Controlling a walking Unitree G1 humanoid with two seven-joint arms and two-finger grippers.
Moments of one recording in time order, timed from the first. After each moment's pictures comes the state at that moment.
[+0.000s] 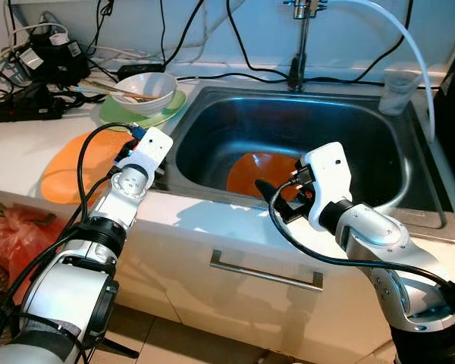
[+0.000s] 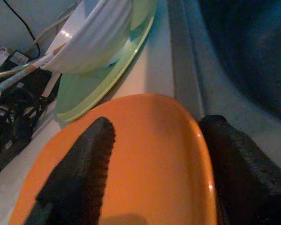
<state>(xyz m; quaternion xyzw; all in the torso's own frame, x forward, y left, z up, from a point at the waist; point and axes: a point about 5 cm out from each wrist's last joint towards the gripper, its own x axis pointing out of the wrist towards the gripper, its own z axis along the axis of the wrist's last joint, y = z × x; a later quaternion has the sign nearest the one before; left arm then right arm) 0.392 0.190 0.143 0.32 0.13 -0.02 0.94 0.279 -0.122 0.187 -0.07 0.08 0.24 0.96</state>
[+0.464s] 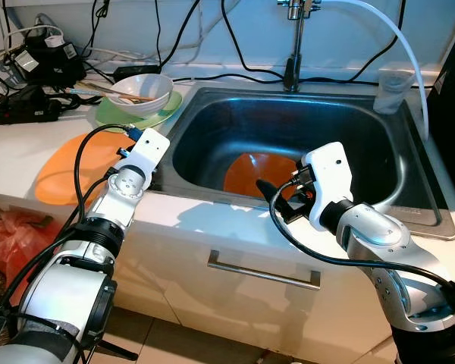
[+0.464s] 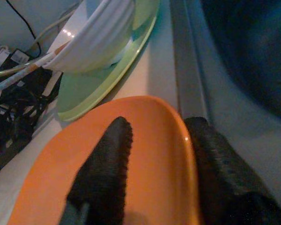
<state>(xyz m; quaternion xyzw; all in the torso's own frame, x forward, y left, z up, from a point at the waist) 0.392 0.195 0.142 0.32 0.13 -0.01 0.94 0.280 -0.123 0.187 -0.08 0.08 0.24 0.96</state>
